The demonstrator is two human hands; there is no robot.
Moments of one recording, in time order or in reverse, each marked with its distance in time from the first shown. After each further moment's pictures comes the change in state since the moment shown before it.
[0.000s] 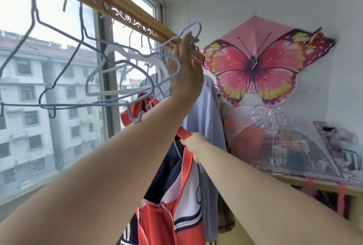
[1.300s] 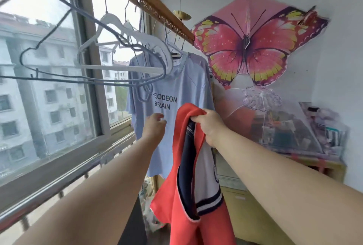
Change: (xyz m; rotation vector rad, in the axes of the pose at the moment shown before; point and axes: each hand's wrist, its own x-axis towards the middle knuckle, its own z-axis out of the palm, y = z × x) left_hand -0.137 -0.199 0.027 -0.020 -0.555 -0.826; right_hand 0.015 0.012 -0.026 0.193 0.024 -0.236
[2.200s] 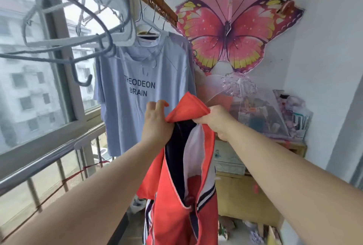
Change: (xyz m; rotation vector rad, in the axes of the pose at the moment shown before) left_hand -0.083 0.029 0.060 0.133 0.029 0.339; right_hand -0.040 0.003 -0.093 -0.409 0.028 0.046
